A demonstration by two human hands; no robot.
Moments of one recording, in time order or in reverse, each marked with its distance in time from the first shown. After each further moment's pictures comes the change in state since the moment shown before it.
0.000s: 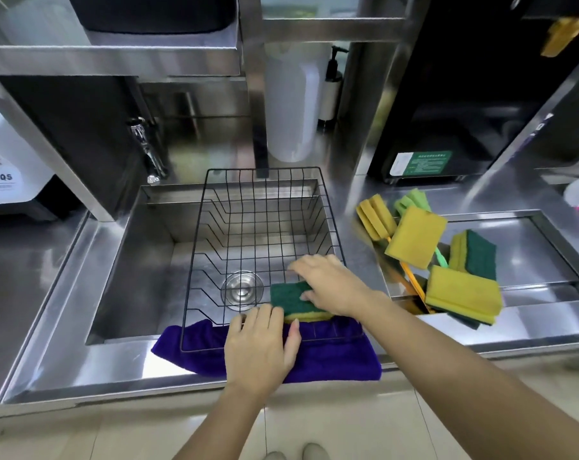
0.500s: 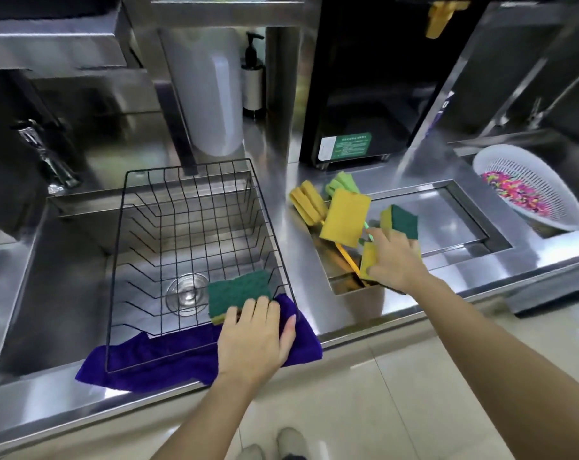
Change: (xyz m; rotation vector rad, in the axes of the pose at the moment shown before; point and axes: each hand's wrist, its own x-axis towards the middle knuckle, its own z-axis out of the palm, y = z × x) left_hand 0.013 0.060 0.018 -0.019 -0.067 0.224; right_hand -0.117 0.133 -0.012 0.055 0.146 0.759
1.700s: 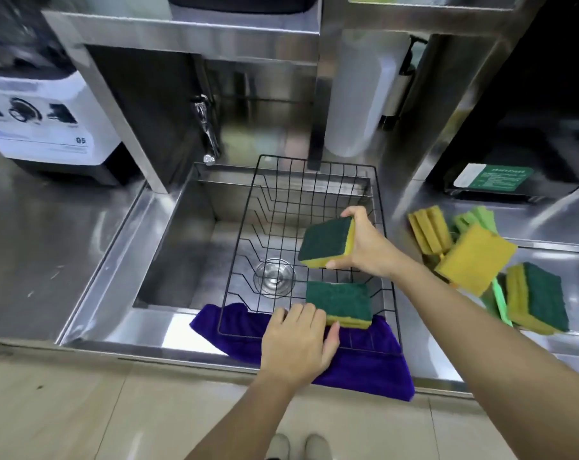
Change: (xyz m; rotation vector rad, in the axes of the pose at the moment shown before) left_hand -0.024 -0.054 -0.011 0.081 0.115 -0.191; right_hand 0.049 -0.200 0.013 0.588 -0.366 -0.495
